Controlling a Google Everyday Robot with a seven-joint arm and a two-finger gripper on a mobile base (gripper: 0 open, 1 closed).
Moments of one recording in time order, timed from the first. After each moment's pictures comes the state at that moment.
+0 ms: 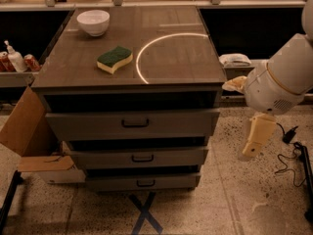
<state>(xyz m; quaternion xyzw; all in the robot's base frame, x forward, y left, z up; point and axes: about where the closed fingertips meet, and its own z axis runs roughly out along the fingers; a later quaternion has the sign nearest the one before) 0.445 -0.181 0.859 -0.68 0.71 0.08 0.18</state>
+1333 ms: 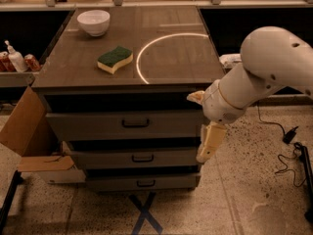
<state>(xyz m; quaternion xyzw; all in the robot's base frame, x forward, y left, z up) 0.488 -0.106 0.786 -0.70 0.67 0.12 0.21</state>
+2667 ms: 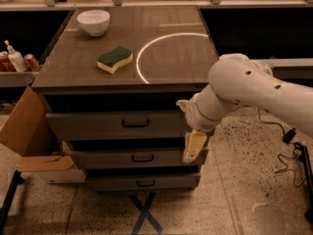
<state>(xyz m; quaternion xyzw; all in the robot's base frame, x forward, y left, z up) 0.527 -0.089 0.718 -0.71 0.67 0.05 0.21</state>
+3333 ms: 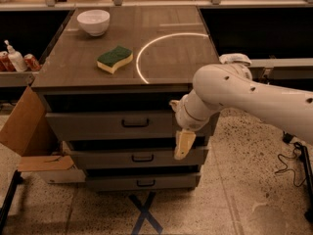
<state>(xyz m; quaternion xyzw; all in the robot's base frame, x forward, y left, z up) 0.554 -0.073 0.693 -0.71 0.67 0.03 0.21</state>
